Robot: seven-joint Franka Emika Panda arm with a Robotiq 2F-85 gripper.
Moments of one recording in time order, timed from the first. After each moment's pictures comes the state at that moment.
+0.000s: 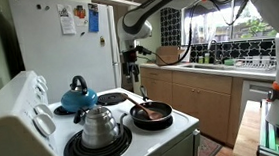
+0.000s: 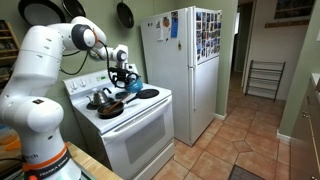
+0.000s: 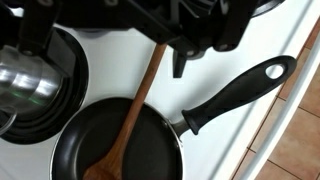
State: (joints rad) arm 0.21 0.53 0.20 -1.57 0.07 1.96 -0.04
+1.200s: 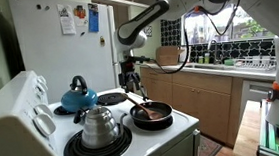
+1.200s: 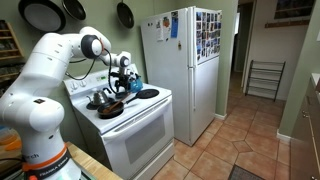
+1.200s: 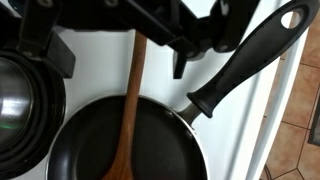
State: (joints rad) arm 0.25 0.68 0.17 -1.43 0.07 1.88 0.21
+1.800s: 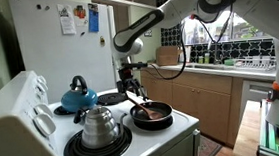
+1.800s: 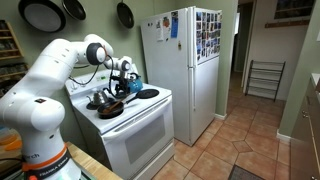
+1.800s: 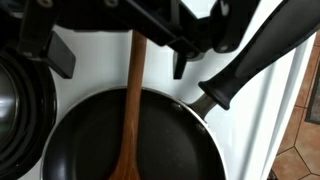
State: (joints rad) arm 0.27 0.80 0.16 -1.31 0.07 1.80 0.28
